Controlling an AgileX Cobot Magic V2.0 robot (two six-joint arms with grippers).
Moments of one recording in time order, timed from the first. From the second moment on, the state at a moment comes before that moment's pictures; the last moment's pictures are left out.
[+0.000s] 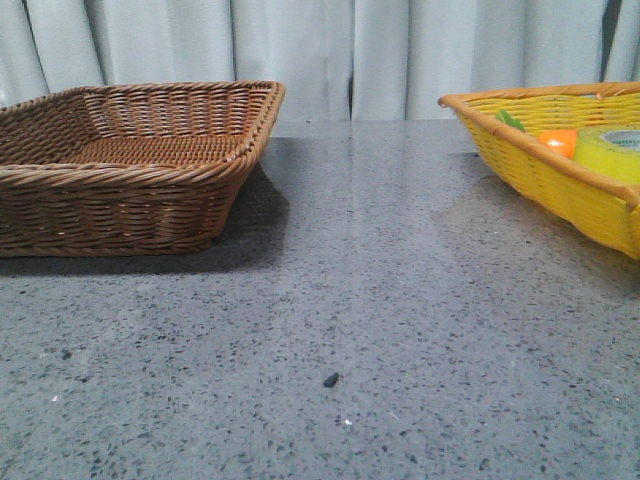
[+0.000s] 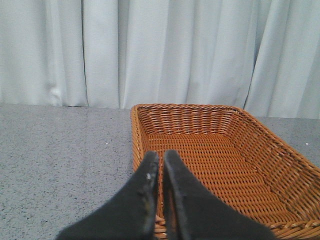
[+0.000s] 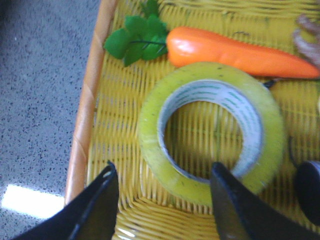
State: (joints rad) left arm -0.18 0.21 -0.24 -0.08 0.09 -0.05; right arm 0.14 1.14 -1.04 0.11 0.89 -0.07
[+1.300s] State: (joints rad) left arm -0.18 0.21 -0.24 -0.08 0.09 -0.05; right arm 0.22 1.47 -1.33 0.12 1.08 -0.07
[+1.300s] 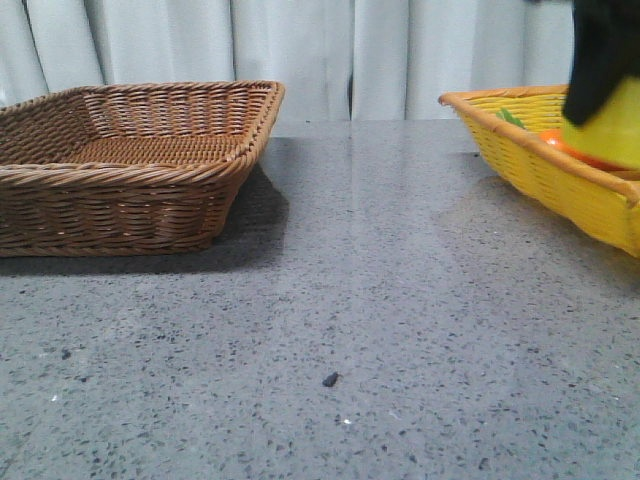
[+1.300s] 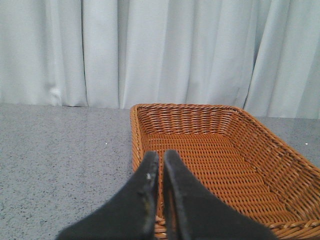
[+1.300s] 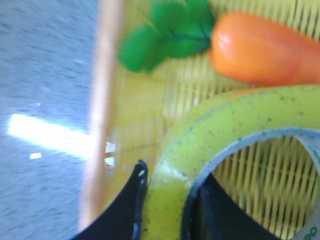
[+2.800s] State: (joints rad) left arm -0.38 0.44 -0.42 -0.08 0.09 -0.05; right arm 0.65 1.57 -1.46 0.17 1.07 -0.06
